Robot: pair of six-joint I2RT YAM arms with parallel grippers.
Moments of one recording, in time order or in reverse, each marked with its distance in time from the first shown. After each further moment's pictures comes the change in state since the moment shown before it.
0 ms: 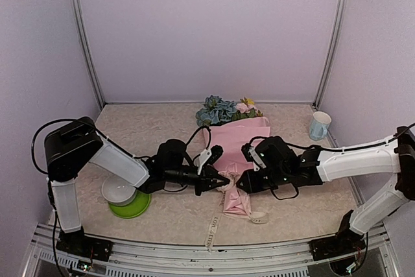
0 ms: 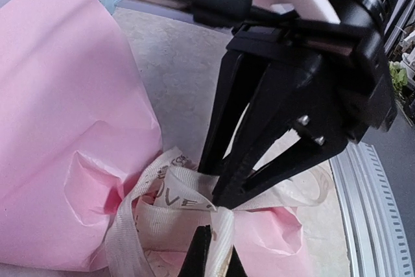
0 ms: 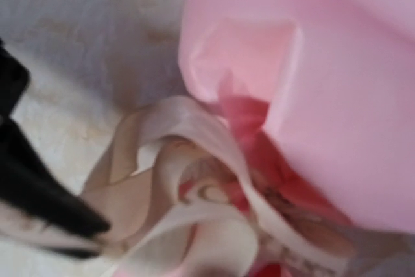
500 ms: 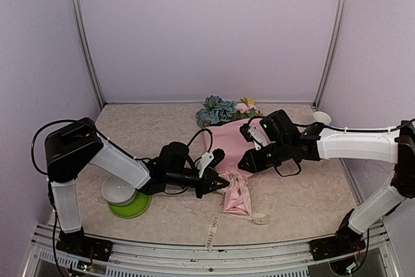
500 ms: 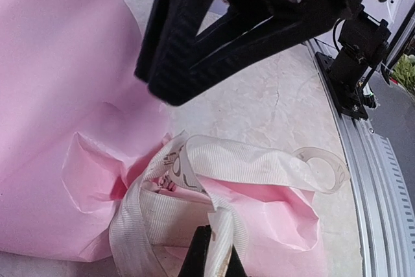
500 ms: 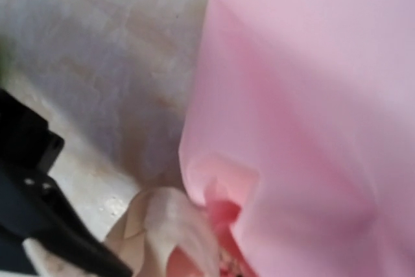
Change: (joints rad) left arm -0.021 0.001 0.002 -0.050 -0.076 0.028; right arm -0.160 -0.001 0.180 -0.173 -0.150 -0.225
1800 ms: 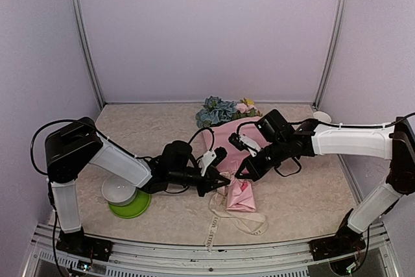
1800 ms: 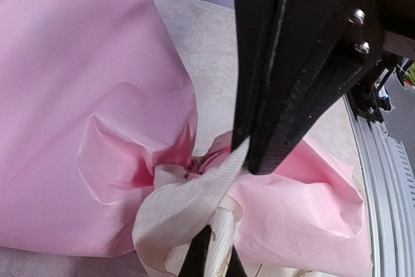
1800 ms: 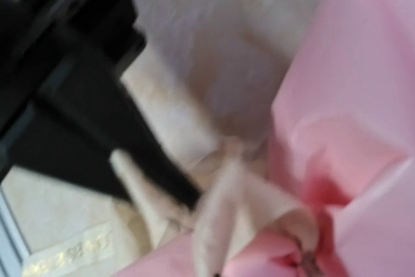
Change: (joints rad) left arm -0.008 0.000 0.033 -0.055 -0.061 0.004; right arm -0.001 0.085 0.096 -0.140 -0.198 -0.278
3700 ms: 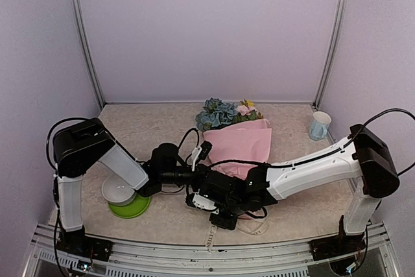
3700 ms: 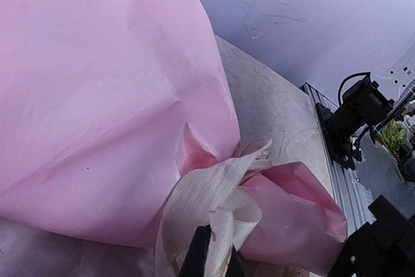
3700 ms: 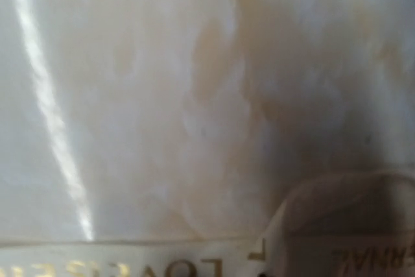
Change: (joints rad) left arm 0.087 0.084 -0.093 0.330 0.095 -0.293; right arm 0.517 0.261 0.093 -0.004 0.492 -0.164
